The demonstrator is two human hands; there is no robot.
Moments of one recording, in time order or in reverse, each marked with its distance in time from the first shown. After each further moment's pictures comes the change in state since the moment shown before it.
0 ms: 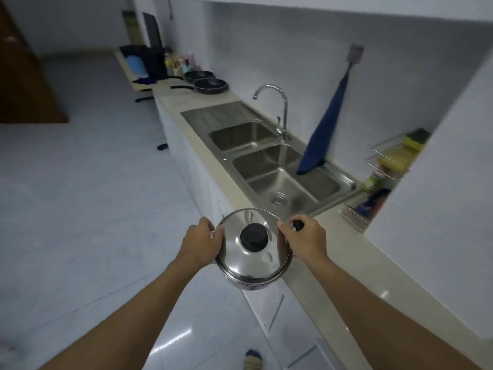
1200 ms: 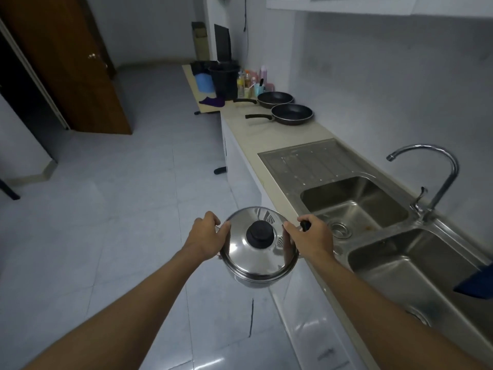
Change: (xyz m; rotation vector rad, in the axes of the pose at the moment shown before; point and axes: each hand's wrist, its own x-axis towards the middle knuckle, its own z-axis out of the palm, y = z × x) left_hand 0.508 -0.174 -0.240 0.056 0.101 -0.110; right_hand 0.350 -0.288 0.416 0.016 -0.154 -0.085
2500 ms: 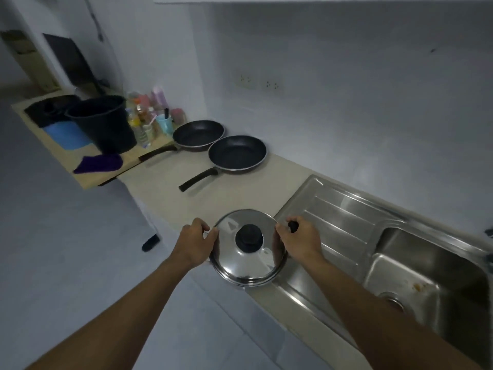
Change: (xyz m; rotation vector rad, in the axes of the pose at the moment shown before) left_hand 0.700 0.072 0.023 0.045 -0.322 0.391; right_hand 0.530 -0.099 0.204 0.012 0.375 0.287
